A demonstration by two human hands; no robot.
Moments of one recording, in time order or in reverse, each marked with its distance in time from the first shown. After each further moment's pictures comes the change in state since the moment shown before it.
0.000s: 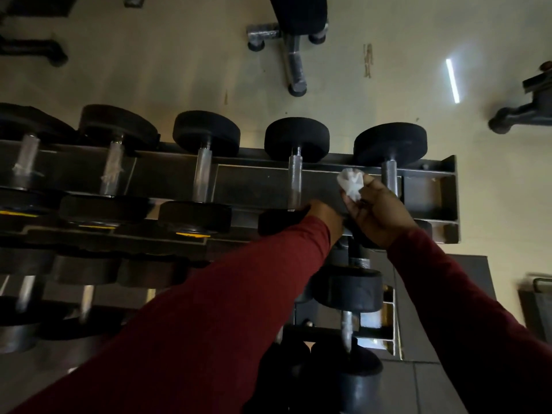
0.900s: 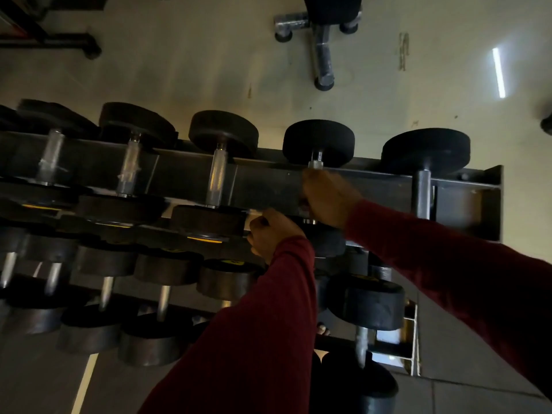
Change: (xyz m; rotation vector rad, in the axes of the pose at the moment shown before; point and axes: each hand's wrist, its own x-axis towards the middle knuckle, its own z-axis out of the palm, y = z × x) left_hand -0.009 -0.023 0.063 -2.102 0.599 -1.979; right_hand 0.063 0.026 0.087 -1.917 -0.430 -0.439
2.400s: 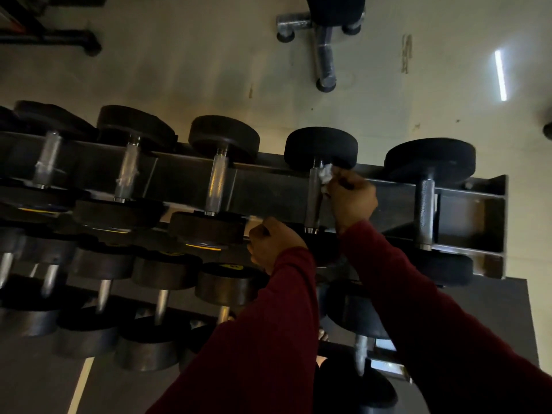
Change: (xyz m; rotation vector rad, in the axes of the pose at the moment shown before) left_hand 0.001 -0.004 0.006 -0.108 0.048 -0.017; right_hand 0.012 0.017 0.032 1.018 0.733 0.707
